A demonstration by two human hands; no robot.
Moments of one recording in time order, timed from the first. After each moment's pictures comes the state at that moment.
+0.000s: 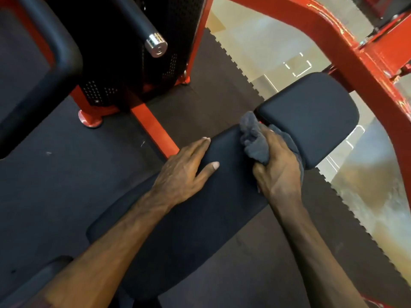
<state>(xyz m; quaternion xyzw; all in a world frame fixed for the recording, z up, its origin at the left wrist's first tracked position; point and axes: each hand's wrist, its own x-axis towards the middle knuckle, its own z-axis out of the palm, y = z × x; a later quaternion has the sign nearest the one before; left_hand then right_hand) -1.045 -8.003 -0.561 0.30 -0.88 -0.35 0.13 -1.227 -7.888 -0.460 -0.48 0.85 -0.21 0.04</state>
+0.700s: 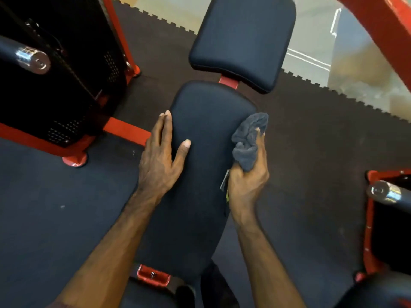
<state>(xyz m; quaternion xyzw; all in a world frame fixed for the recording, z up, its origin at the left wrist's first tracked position) -1.055 -8.003 -0.576 0.24 -0.91 -0.33 0.12 -1.113 -7.825 -0.543 -0.03 0.80 -0.59 -0.09</state>
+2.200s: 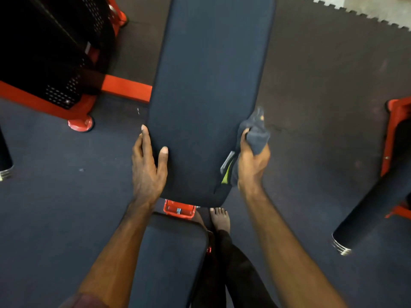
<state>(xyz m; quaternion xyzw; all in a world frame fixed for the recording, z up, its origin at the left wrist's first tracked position) -0.850 -7.981 -0.673 0.30 -0.86 -0.40 0.05 -0.979 -7.771 -0.639 0.24 0.73 -0.64 0.03</state>
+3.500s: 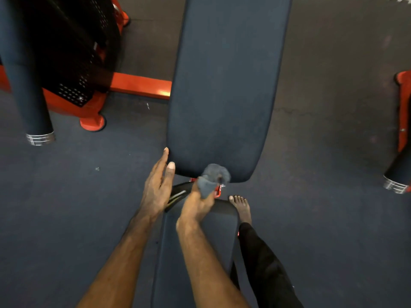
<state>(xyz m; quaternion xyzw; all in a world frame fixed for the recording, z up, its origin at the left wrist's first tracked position) -0.724 -8.017 -0.704 0.28 -0.80 -0.53 -0.06 -0.733 -7.924 -0.705 0.46 0.55 -0.70 0.01</state>
